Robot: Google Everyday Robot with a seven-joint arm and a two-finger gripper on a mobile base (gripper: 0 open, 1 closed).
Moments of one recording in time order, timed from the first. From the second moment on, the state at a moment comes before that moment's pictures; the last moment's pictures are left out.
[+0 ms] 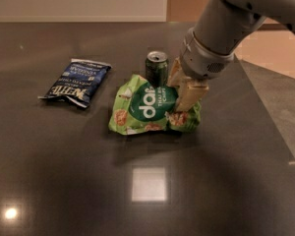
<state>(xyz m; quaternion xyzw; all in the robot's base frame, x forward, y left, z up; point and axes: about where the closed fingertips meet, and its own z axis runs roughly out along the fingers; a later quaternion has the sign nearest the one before) 0.500 -0.074 0.906 -0.78 0.60 0.04 0.17</state>
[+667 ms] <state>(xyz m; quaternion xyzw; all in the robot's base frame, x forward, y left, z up) 0.524 -0.082 0.895 -0.80 0.58 0.04 0.17</state>
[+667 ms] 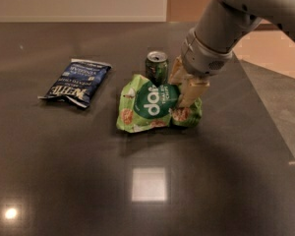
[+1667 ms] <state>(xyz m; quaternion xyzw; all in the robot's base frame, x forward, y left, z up) 0.539 -0.088 0.890 -0.79 0.59 0.04 0.18</state>
